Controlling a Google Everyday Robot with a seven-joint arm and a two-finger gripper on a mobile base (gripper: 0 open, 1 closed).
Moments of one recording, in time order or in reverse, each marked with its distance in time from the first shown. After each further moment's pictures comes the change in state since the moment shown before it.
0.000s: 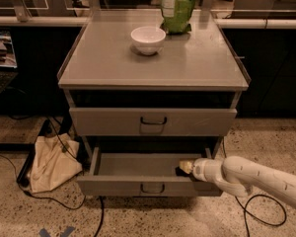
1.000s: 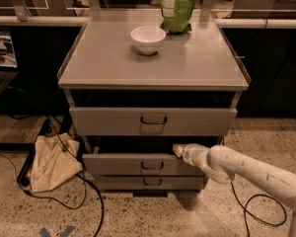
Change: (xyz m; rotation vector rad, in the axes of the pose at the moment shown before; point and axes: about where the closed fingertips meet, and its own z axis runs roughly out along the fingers) arm -0.069 0.001 0.046 0.065 -0.142 -0.073
